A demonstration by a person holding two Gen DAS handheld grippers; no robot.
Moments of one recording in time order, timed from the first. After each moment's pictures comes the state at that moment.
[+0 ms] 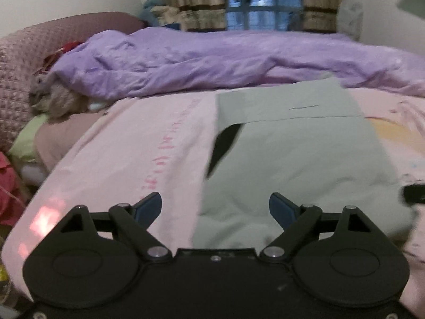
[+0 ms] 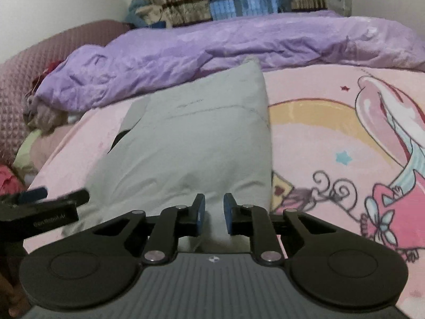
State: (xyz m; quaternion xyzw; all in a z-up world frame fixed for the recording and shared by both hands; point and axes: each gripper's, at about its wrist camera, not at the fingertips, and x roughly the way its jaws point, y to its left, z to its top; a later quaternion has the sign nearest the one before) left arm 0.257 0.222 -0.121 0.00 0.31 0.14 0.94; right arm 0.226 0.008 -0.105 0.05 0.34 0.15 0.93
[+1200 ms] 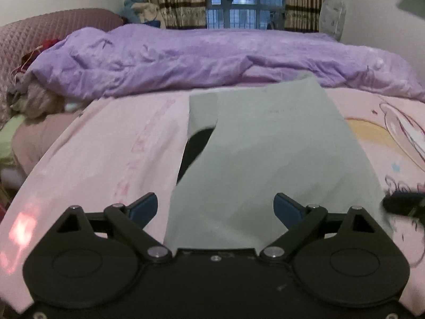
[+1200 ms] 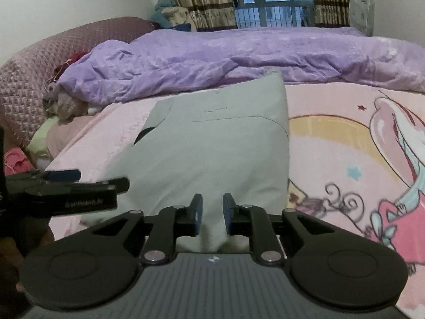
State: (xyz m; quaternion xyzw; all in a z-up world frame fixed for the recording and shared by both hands) left arm 0.294 0.214 -0.120 -0.01 0.32 0.11 0.94; right arm 0.215 0.020 -0.097 0.01 0.32 0.19 0.93
